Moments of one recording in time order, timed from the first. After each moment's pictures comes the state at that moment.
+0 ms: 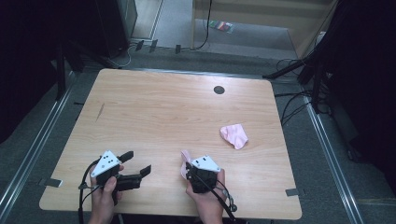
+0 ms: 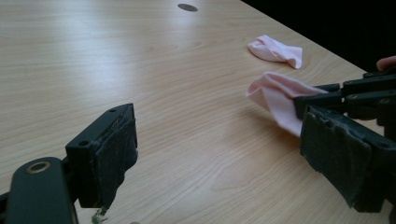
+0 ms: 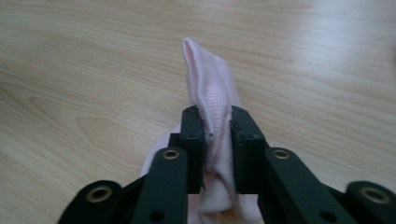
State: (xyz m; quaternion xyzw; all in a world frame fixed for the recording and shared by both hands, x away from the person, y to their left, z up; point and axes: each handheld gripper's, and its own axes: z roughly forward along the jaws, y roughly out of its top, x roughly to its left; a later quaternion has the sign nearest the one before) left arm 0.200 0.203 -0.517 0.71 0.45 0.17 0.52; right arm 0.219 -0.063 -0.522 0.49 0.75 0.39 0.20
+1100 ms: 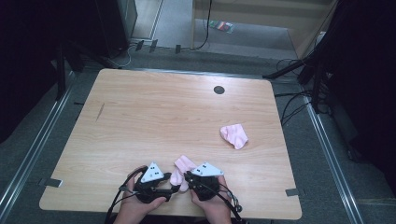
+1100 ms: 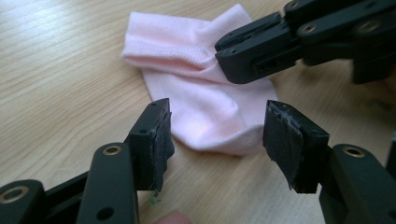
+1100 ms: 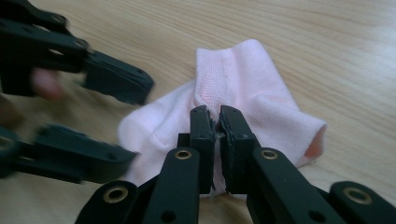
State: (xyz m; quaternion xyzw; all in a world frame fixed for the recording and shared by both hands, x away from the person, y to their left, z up) left arm 0.201 0.117 -0.551 0.82 0.38 0.08 0.42; right arm 0.216 -0.083 -0.546 0.41 0.81 0.41 0.11
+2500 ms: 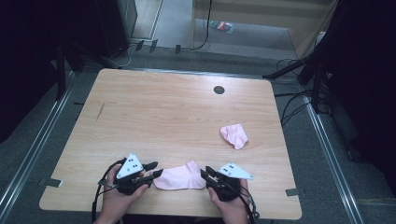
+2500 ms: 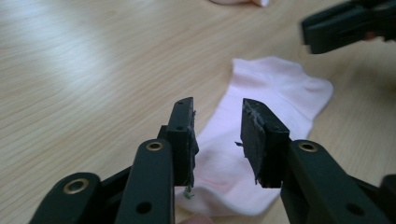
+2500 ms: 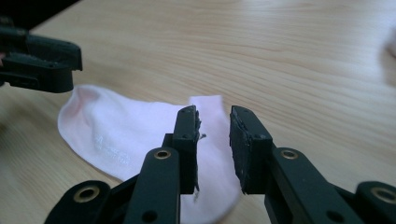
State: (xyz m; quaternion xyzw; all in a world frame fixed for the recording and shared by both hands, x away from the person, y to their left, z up) left arm 0.204 0.162 -0.527 0.81 0.34 0.15 0.45; right arm 0.211 -0.132 -0.529 0.44 0.75 0.47 0.13
